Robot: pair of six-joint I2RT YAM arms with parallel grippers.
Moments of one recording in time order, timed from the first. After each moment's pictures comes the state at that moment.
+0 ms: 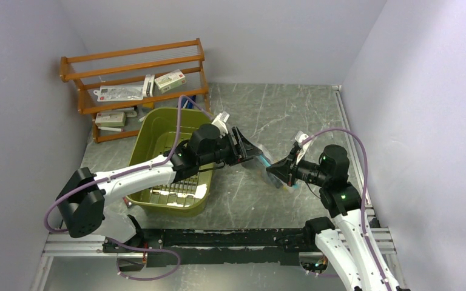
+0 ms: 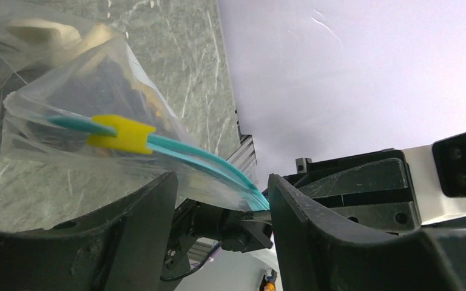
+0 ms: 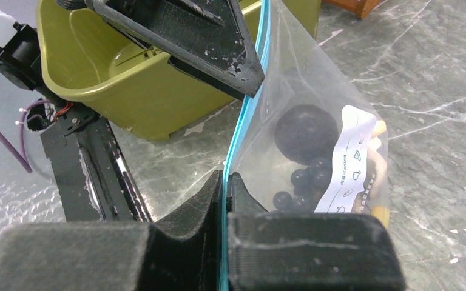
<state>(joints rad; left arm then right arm) -0.94 1.44 0.98 0.15 0.13 -1.14 0.21 0.58 0.61 -0.37 -0.82 -0.04</state>
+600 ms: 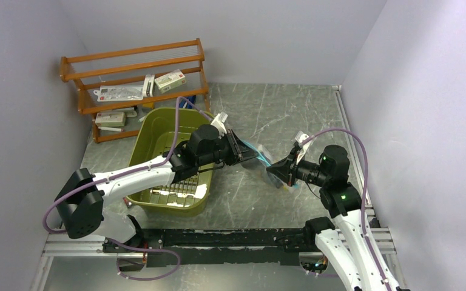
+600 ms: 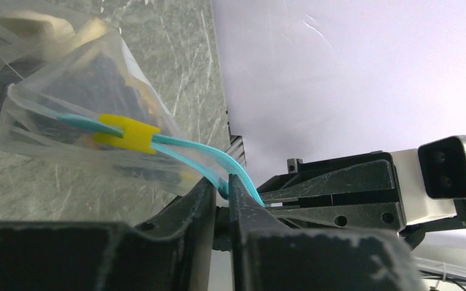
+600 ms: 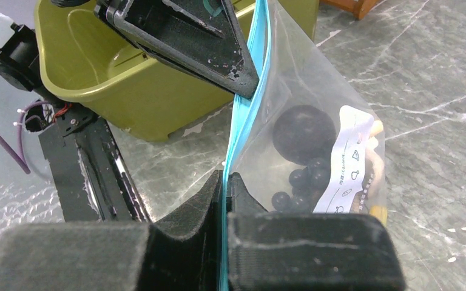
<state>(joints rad) -0.94 1.42 0.97 0.16 0.12 -1.20 0.21 0.58 0.61 -0.37 -0.81 -0.04</state>
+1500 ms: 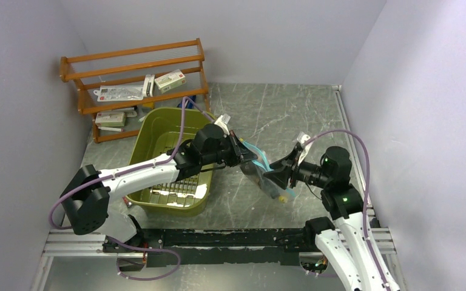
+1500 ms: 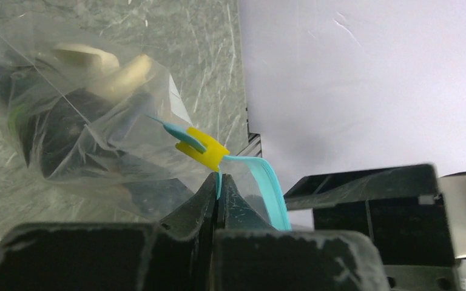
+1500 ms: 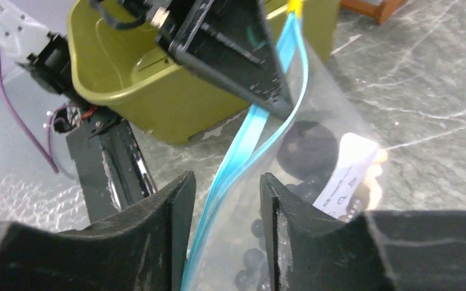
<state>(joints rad) -0.94 1.47 1.00 0.10 0.12 -1.20 0.21 0.54 0.61 -0.38 -0.89 -0.03</state>
